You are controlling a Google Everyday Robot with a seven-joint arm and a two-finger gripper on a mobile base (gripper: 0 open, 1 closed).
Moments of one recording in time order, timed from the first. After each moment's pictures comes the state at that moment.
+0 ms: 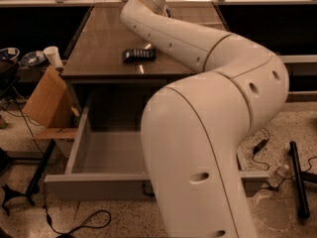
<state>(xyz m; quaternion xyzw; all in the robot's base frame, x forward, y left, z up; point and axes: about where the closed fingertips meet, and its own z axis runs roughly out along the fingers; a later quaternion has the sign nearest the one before) 0.920 -0.008 0.888 0.03 0.86 -0.06 0.50</state>
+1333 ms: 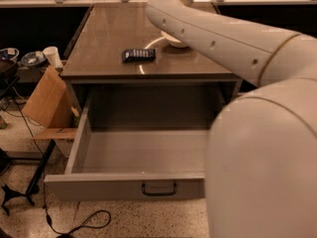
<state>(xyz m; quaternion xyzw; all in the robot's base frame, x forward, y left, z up) 0.876 -0.025 0.947 0.03 0.83 0.06 0.55</state>
